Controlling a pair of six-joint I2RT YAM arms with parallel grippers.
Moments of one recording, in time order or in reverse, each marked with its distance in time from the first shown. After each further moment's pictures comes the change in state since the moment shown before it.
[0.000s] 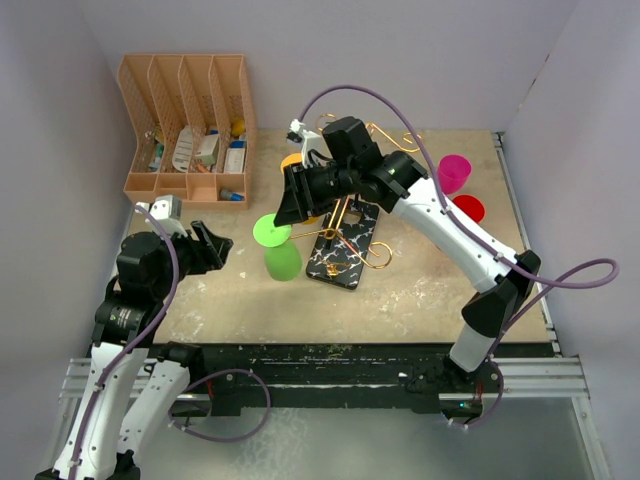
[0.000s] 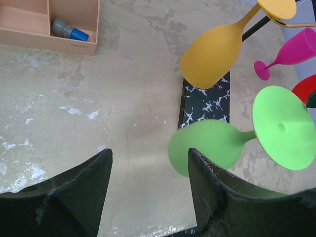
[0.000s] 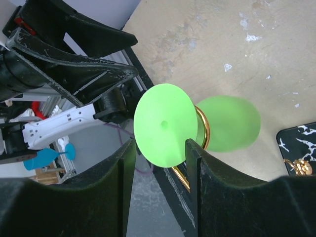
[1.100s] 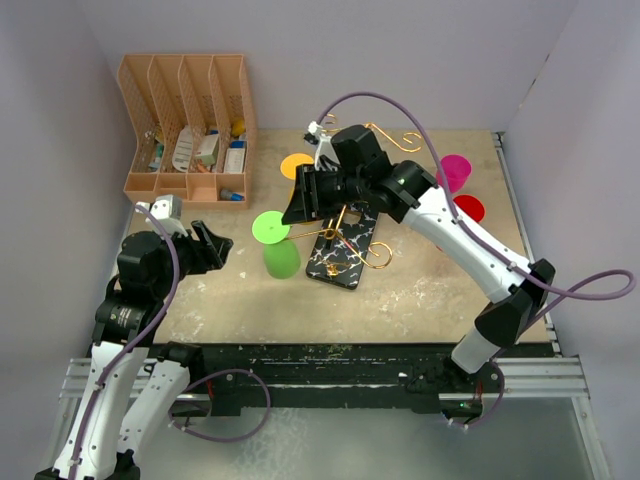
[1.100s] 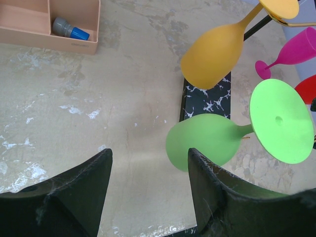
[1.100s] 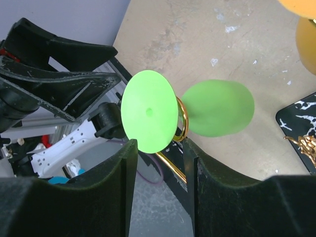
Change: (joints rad) left arm 0.000 0.005 0.000 -0.001 -0.003 0.000; right arm 0.001 -0.090 -0.112 0.045 0.144 0.166
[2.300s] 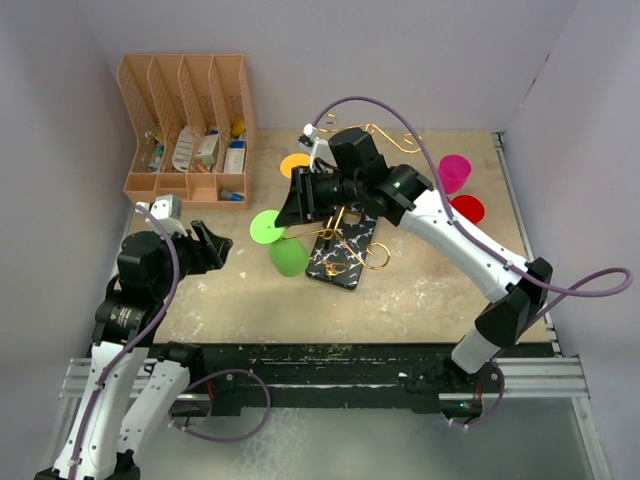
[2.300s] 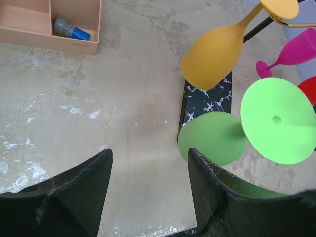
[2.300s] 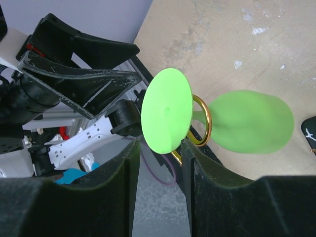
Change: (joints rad) left arm 0.000 0.000 0.000 0.000 -0.004 0.000; right arm 0.009 -0.001 -0.053 0.097 -0.089 0.043
